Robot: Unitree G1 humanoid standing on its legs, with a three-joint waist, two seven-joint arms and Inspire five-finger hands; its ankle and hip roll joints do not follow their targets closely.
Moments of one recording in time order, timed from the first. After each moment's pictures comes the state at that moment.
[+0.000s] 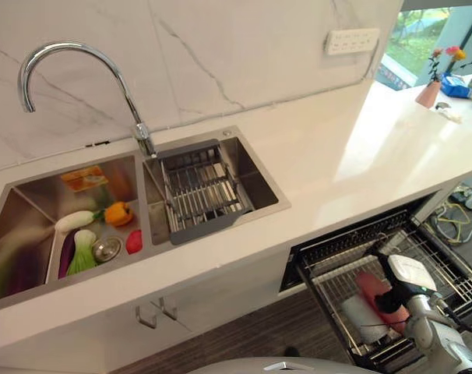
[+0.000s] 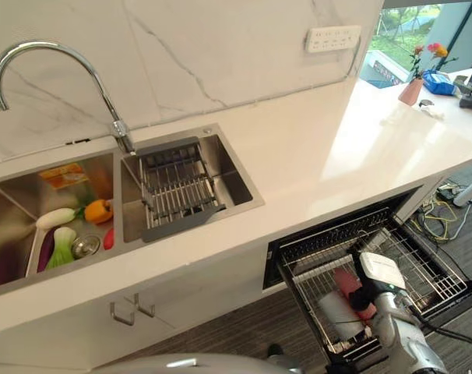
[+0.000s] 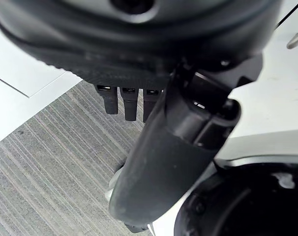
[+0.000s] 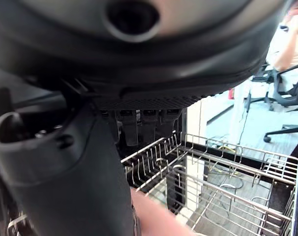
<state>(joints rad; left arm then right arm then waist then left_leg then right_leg) 0.29 0.20 -0.18 1.11 0.25 0.01 0.10 0.19 -0.66 0.13 0.47 -0.61 -0.01 -0.34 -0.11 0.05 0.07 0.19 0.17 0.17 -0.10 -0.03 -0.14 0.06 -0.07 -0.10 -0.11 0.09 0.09</state>
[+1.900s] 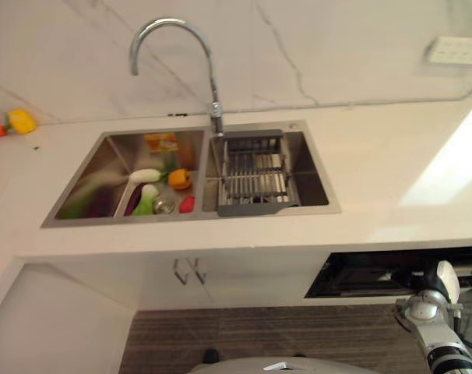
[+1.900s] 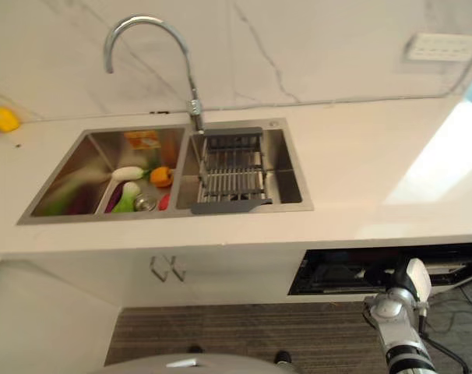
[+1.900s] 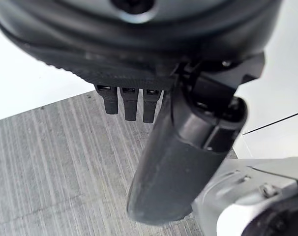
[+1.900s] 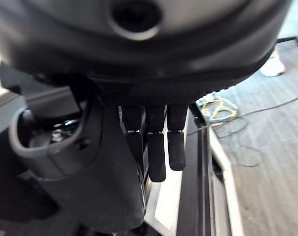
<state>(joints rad) 0.25 0.21 -0.22 1.16 0.13 0.06 0.13 -0.05 -0.54 -0.02 0.69 0.07 0.07 -0.50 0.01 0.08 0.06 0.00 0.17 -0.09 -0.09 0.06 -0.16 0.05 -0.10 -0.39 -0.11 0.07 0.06</state>
